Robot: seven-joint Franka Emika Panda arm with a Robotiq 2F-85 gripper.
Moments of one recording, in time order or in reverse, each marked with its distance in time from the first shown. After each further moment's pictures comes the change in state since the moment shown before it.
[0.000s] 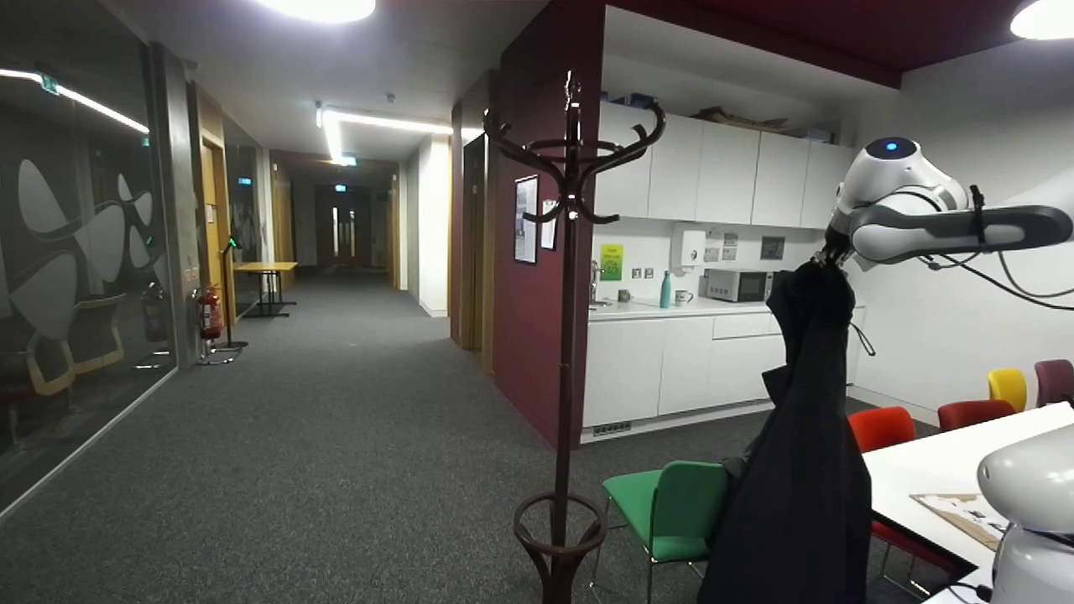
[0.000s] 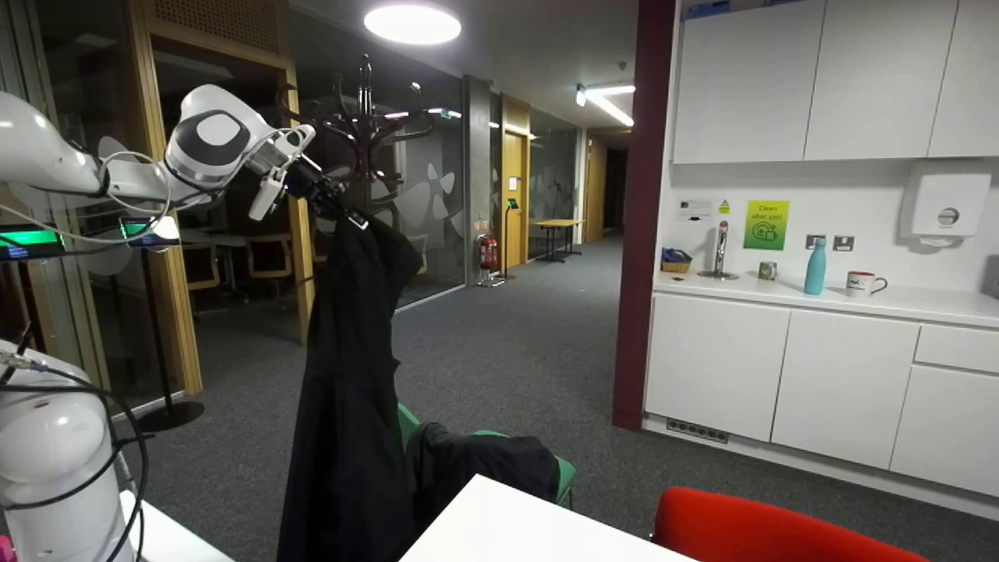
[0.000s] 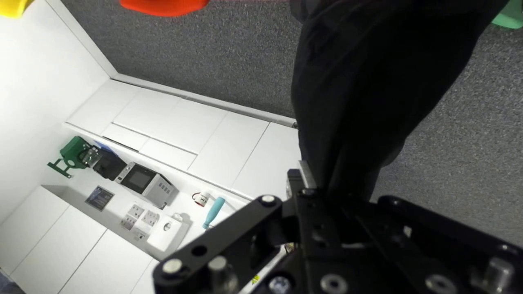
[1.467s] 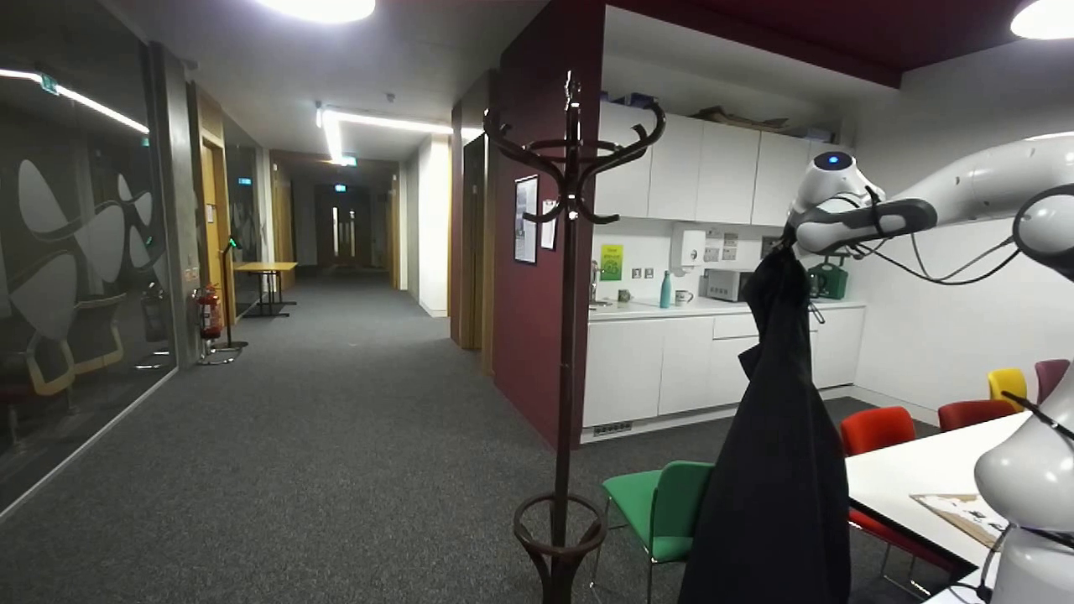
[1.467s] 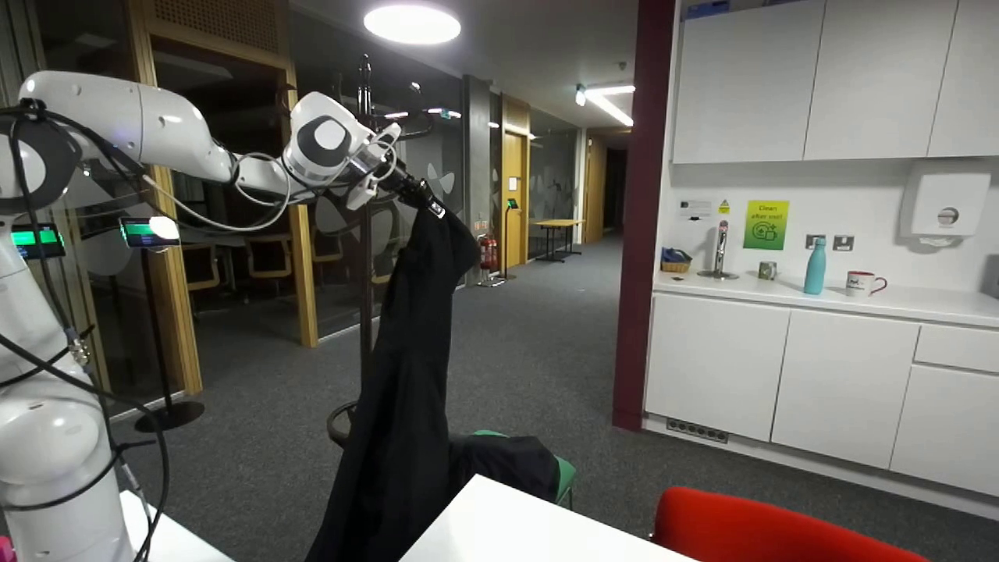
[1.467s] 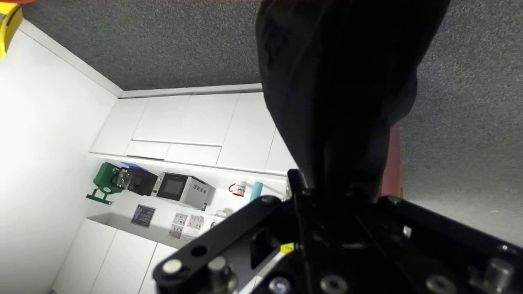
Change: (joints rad) arm -0.047 0.522 -0.061 0.445 -0.003 0.167 0.241
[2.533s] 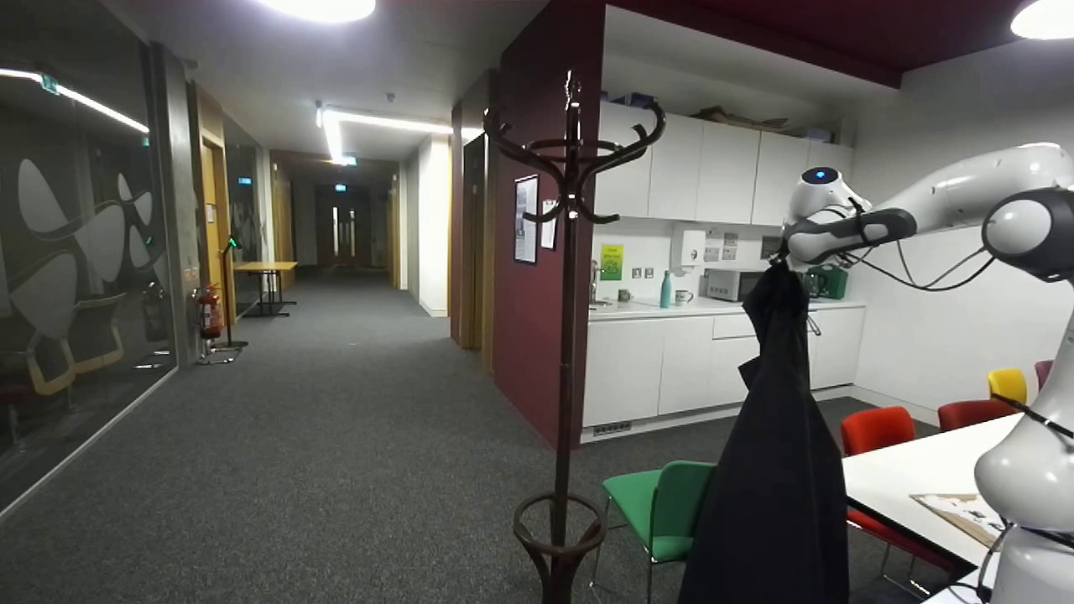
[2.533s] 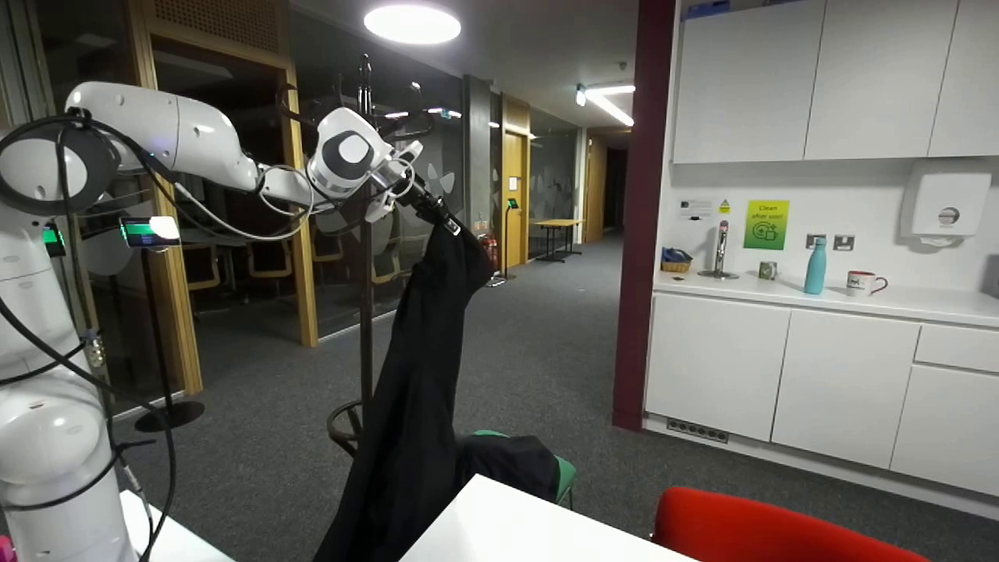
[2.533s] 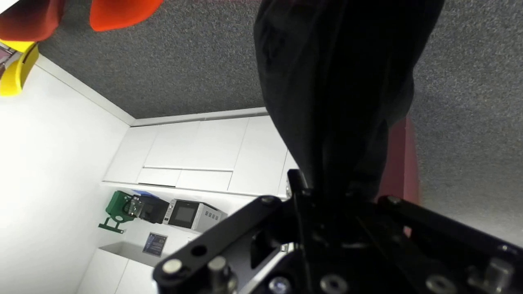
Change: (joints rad) arm 0.006 0.112 -0.033 0.065 -0.001 -0.027 0.043
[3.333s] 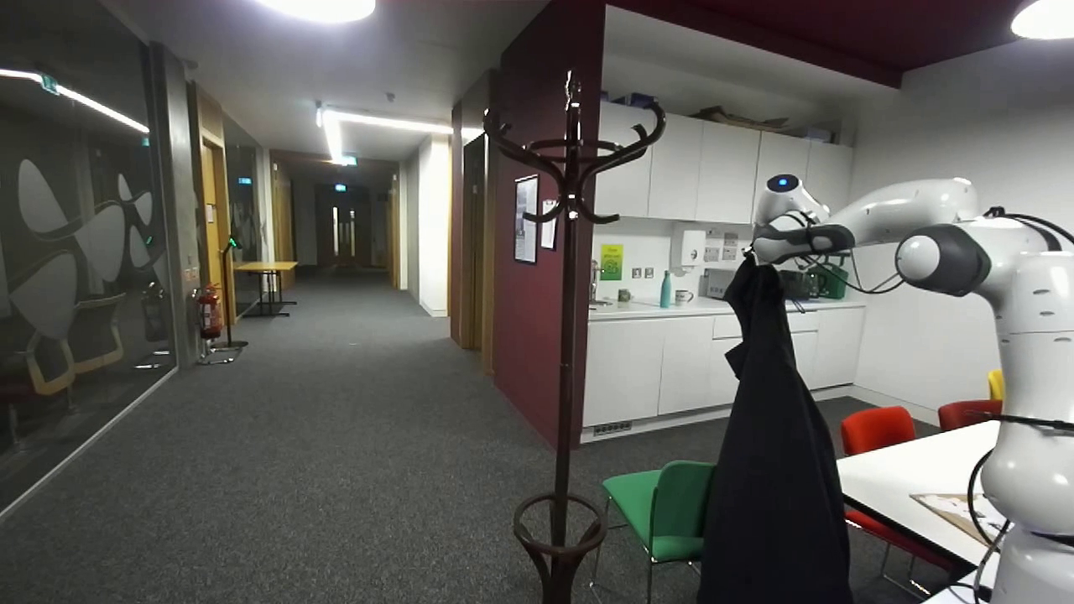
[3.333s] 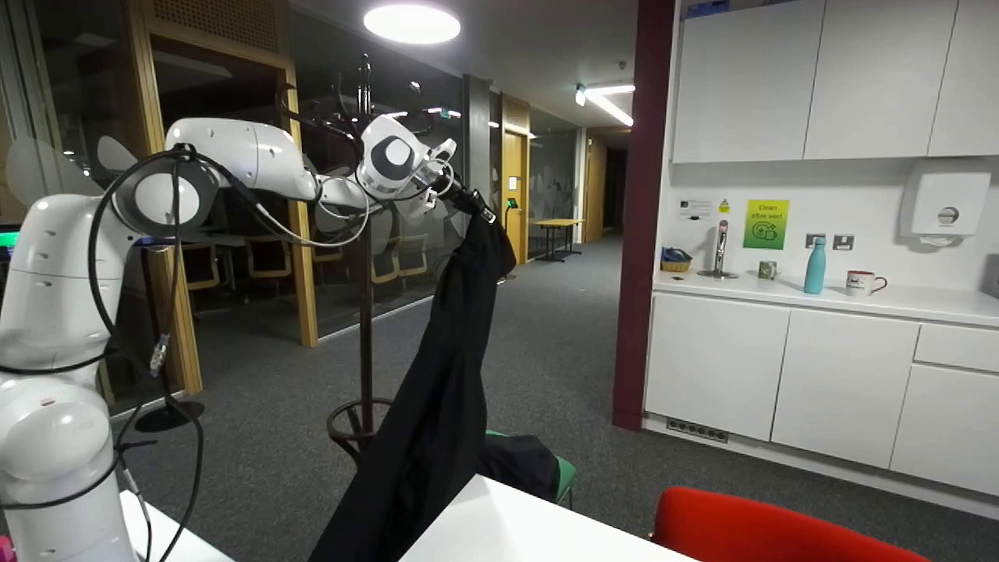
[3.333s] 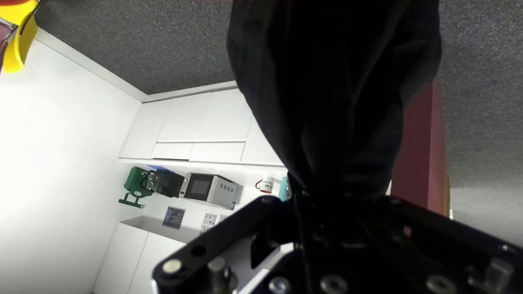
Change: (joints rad) arm 0.096 0.368 -0.109 0.460 -0.002 -0.015 0.052
